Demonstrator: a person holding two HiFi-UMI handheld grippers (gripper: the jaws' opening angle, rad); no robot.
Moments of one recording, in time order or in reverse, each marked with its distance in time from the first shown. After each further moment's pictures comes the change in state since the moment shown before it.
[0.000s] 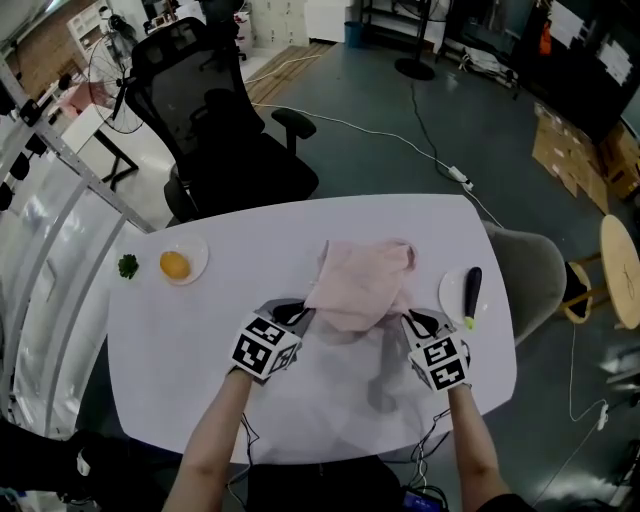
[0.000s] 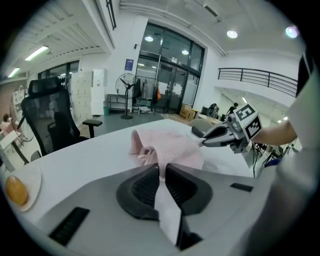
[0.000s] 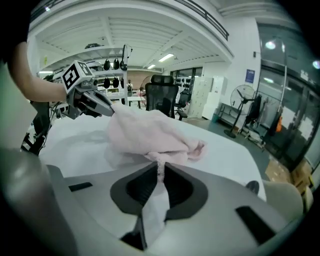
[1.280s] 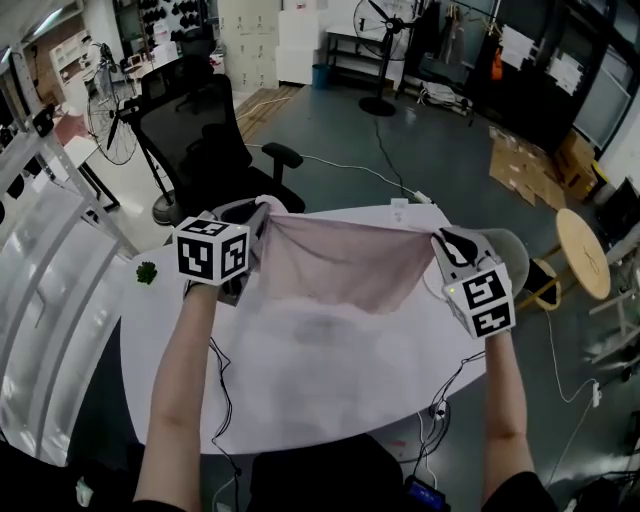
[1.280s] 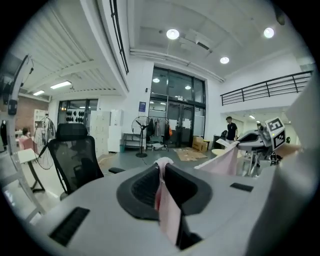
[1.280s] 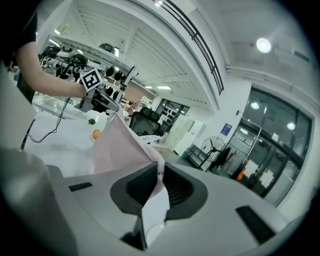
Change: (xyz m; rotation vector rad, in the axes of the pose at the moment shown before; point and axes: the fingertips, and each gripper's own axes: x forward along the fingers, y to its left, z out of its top) left arm -0.185 0.088 0.198 0.043 -0.424 0.146; right arm -0.189 -0.008 0.210 -0.253 -0.256 -0.395
